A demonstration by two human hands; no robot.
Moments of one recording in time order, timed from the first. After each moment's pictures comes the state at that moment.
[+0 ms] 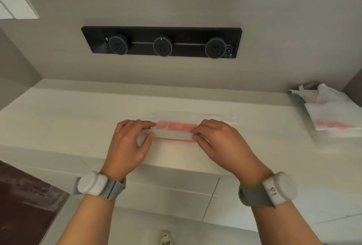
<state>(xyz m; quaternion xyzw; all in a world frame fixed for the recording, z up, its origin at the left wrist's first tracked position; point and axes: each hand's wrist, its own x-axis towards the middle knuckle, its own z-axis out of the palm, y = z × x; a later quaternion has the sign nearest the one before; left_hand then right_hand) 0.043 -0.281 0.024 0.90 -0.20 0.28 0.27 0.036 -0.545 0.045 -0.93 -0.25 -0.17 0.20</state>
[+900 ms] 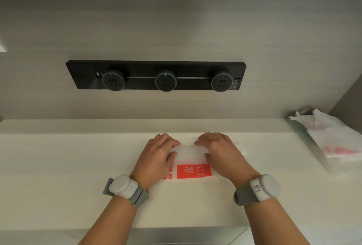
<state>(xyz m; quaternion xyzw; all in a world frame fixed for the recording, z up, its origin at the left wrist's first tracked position) 0.181 -0.288 -0.003 0.90 -0.32 0.15 0.25 0.142 -0.515 0.025 -0.98 -0.12 -0.08 0.10</state>
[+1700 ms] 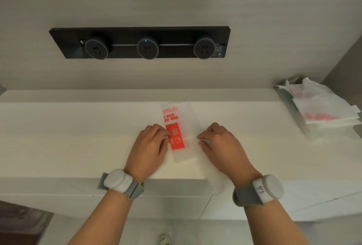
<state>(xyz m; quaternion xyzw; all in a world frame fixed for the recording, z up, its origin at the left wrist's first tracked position) 0.096 -0.314 -0.020 0.92 -0.27 0.18 0.22 0.052 -0.546 0.004 -0.98 -0.07 -0.10 0.18</state>
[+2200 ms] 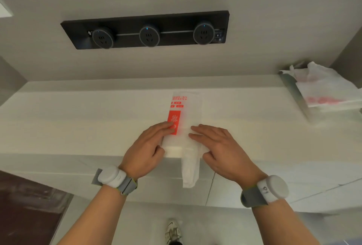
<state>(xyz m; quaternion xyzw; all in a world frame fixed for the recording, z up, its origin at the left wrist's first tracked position) 0.050 -0.294 -0.017 0.91 -0.30 0.05 0.27 0.007 -0.558 -0.014 -0.95 -0.22 -0.06 0.21</state>
